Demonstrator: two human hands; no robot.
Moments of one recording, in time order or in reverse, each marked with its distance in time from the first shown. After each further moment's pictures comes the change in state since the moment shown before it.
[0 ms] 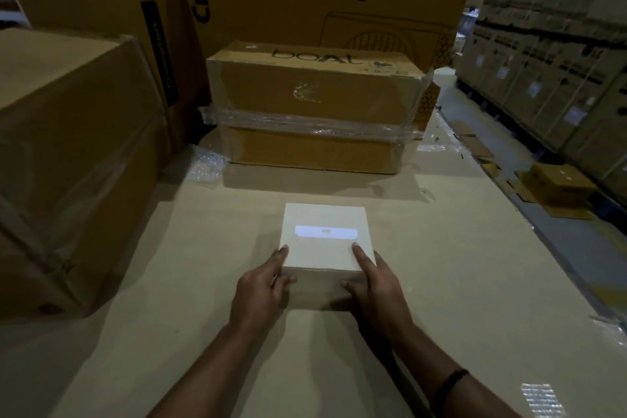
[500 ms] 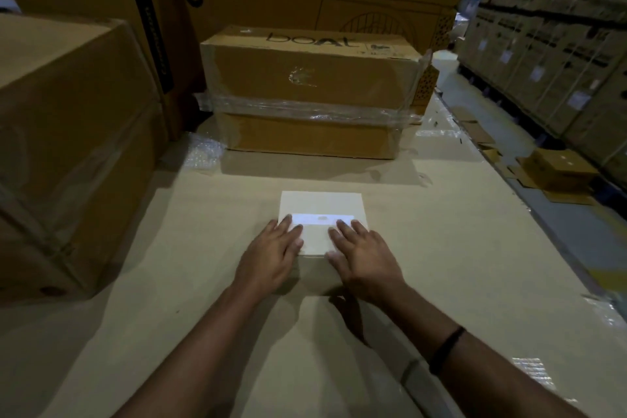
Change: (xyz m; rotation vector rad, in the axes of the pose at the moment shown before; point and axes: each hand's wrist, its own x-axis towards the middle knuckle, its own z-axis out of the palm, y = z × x) left_hand 0.025 0.024 -0.004 0.344 -0.245 0.116; right_hand 0.017 -0.036 -0.015 -0.601 -0.195 -0.266
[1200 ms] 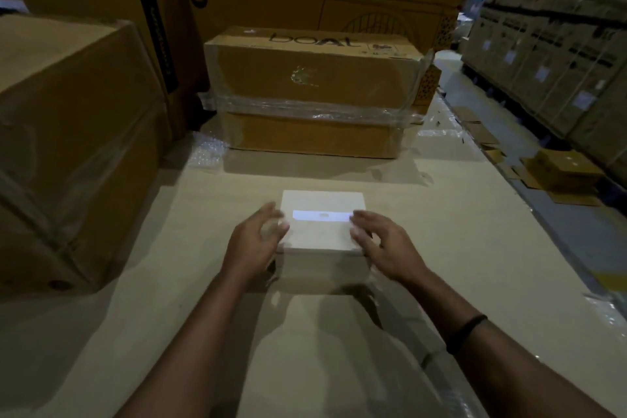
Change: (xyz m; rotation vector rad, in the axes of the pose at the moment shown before) left_hand 0.000 0.004 -0.032 -0.403 0.244 -0.190; right_hand -0.002 0.039 -0.019 0.561 0.197 0.031
